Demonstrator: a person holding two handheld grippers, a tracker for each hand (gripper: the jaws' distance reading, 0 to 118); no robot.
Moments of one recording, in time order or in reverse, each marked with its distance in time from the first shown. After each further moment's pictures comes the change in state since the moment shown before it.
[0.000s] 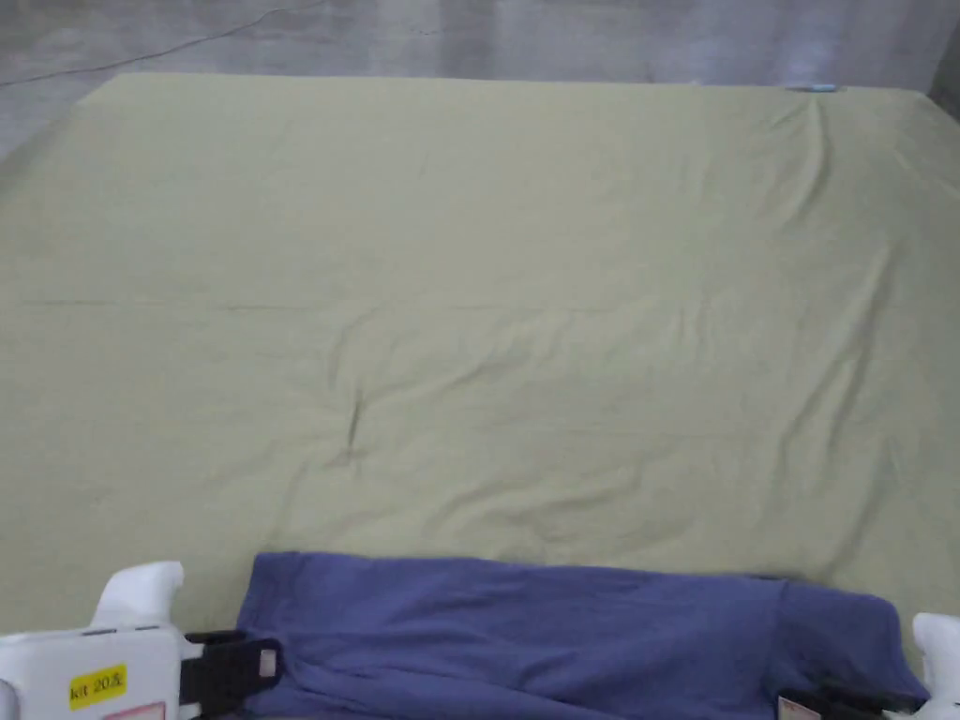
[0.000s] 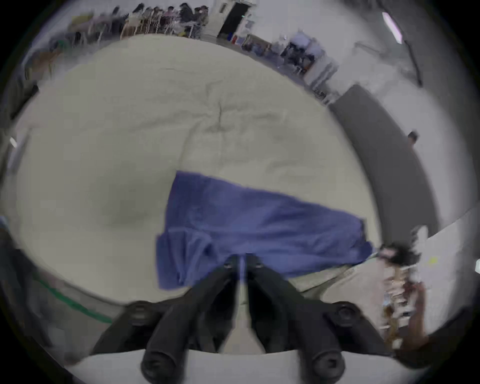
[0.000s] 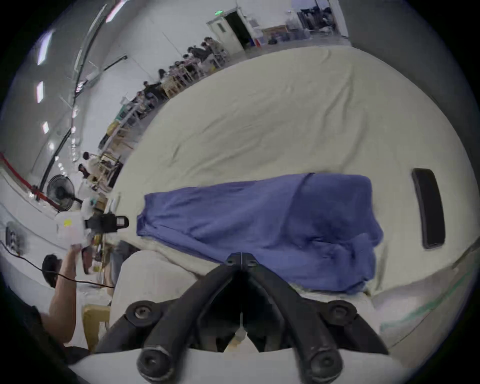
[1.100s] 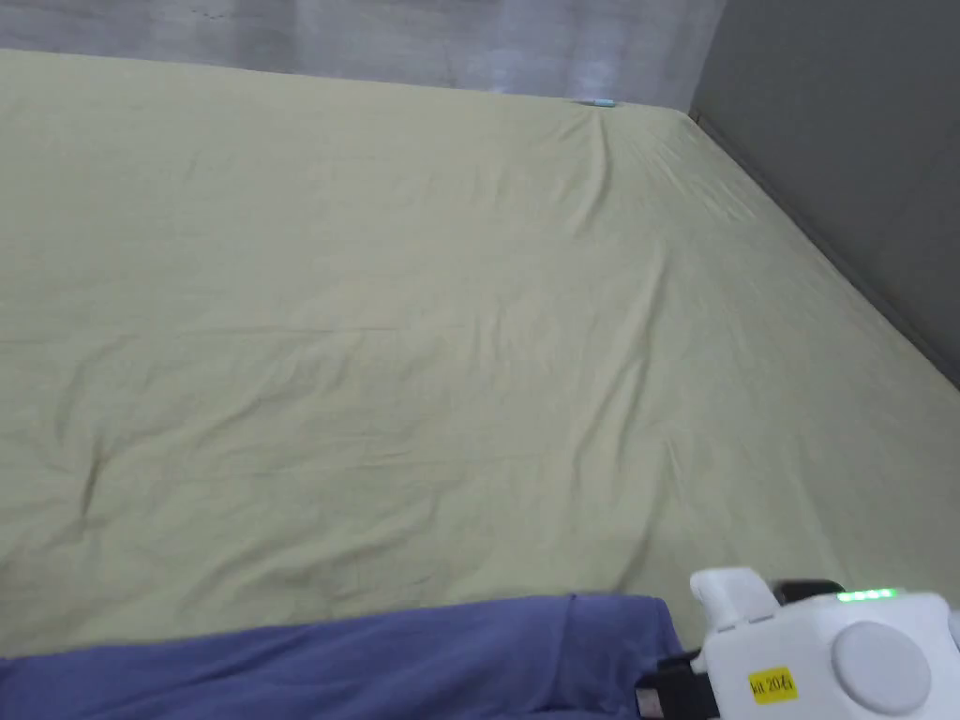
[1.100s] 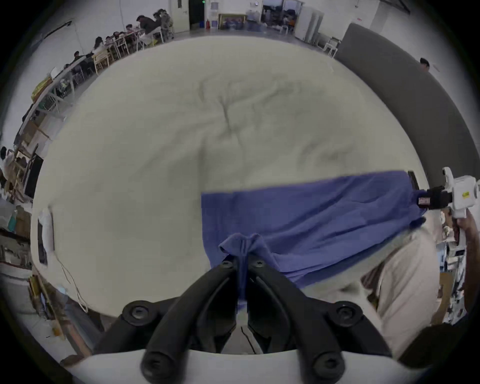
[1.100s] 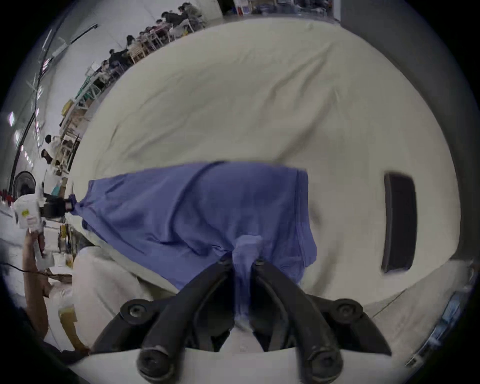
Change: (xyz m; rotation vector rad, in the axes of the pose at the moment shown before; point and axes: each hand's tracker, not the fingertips) left arm 0.043 0.041 -0.030 -0.211 0.339 -0.325; right arm 0.073 0.051 -0.033 -0.227 -0.251 -0.018
